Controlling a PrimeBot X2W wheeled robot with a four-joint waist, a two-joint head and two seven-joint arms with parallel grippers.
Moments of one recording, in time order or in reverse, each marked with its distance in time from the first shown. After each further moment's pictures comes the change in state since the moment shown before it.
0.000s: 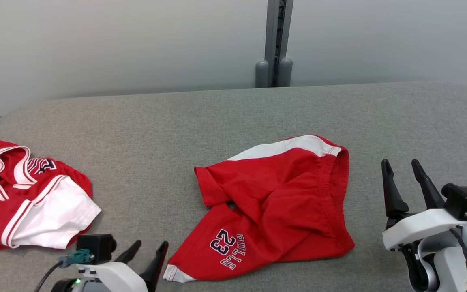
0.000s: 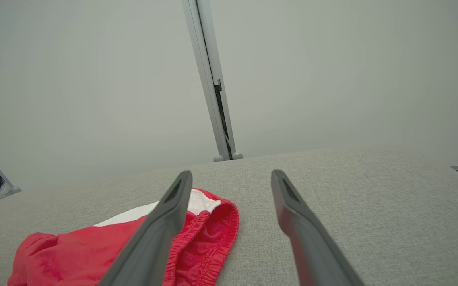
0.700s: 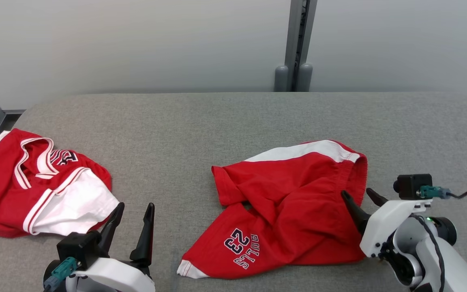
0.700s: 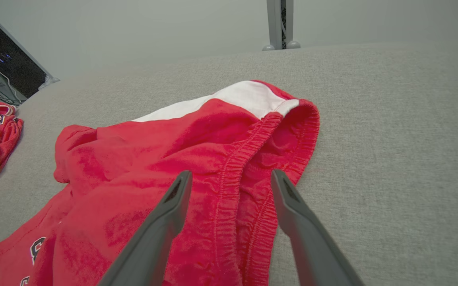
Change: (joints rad) left arm -0.037 -0.069 0.054 0.076 0.137 0.009 -0.430; right arm -0.096 -0.073 0.234 0.143 0.188 0.000 0.358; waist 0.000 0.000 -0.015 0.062
